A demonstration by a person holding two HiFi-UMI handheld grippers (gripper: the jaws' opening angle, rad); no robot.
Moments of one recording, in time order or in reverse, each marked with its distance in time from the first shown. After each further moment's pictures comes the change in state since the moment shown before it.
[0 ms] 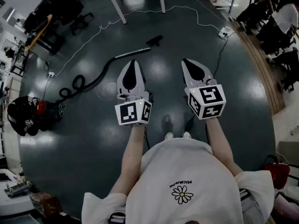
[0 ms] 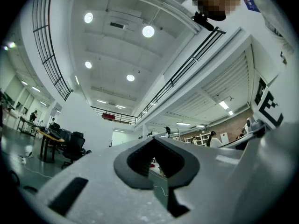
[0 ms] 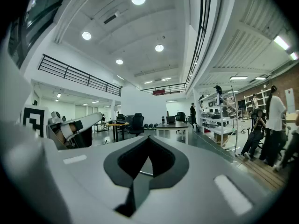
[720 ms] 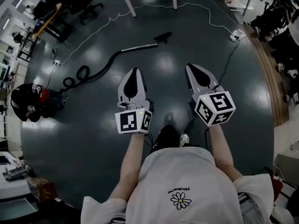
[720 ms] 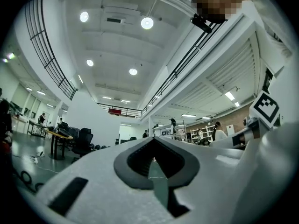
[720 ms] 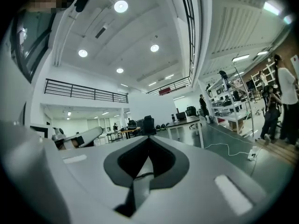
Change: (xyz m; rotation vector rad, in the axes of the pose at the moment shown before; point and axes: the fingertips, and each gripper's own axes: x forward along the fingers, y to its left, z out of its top) left arm 0.015 -0.019 -0.032 0.021 0.087 0.075; right arm 0.016 -0.045 -0.008 0.166 -0.024 0.153
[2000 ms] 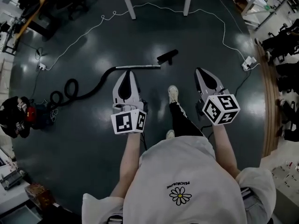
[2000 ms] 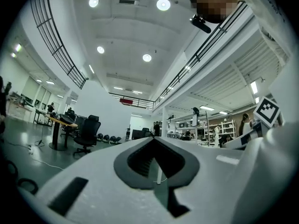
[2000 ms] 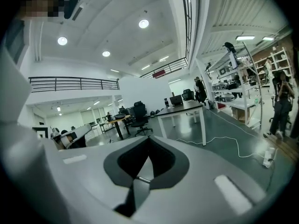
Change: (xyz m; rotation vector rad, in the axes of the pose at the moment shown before) left arm 0.427 0.279 -0.176 -0.076 0.089 0.129; right arm 0.483 -0.242 -0.013 0.065 0.200 -0.041
